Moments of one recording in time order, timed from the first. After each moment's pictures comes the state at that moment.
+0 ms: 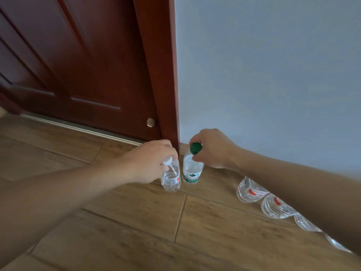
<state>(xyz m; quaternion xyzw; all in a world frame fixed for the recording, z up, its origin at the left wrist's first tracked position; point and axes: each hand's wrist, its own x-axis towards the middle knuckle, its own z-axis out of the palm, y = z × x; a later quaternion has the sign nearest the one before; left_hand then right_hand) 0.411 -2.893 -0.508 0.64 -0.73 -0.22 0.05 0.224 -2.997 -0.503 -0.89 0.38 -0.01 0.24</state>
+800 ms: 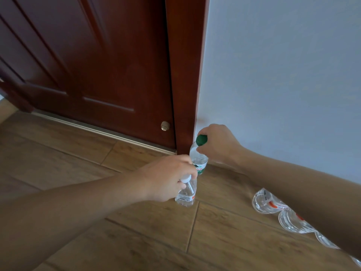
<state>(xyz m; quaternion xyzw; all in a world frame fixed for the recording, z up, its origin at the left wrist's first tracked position) 0.415 -2.883 -0.516 0.60 -0.76 -0.24 0.04 0.275 -3.022 -0.528 -0.87 0.44 -0.06 0.23</state>
